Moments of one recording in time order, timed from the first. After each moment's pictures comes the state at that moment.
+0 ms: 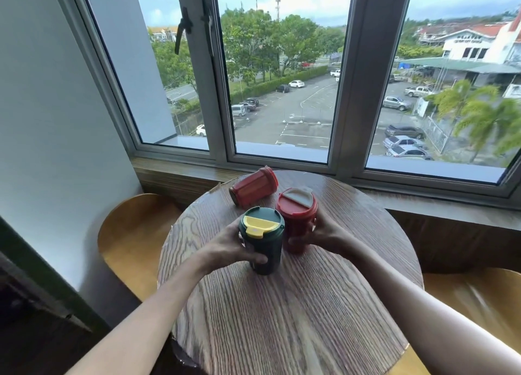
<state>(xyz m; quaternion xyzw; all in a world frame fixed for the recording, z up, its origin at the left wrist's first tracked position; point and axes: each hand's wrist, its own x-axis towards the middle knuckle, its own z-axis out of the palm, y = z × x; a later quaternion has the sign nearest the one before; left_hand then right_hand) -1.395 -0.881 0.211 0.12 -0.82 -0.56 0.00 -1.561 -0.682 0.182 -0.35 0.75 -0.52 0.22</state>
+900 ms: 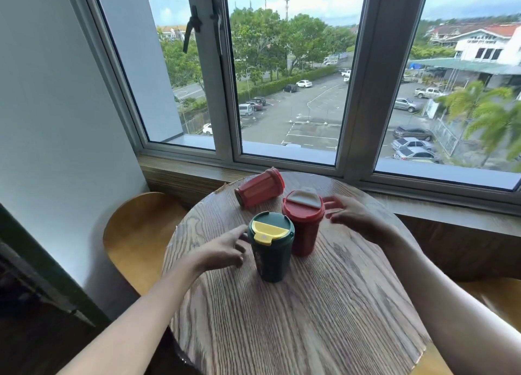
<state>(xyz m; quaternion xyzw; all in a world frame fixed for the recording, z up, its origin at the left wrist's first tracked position) -1.401 -0.911 0.200 0.13 -0.82 -0.54 -0.12 -1.608 -0.665 0.215 -0.29 0.78 -0.49 0.26</state>
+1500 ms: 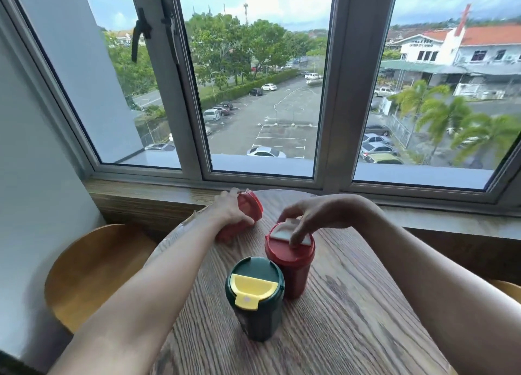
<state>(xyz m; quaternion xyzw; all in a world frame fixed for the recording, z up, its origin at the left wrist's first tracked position) -1.607 -0.968 0.215 0.22 -0.96 -0.18 -0.02 -1.625 -0.726 0.295 -0.34 0.80 -0.27 0.41</state>
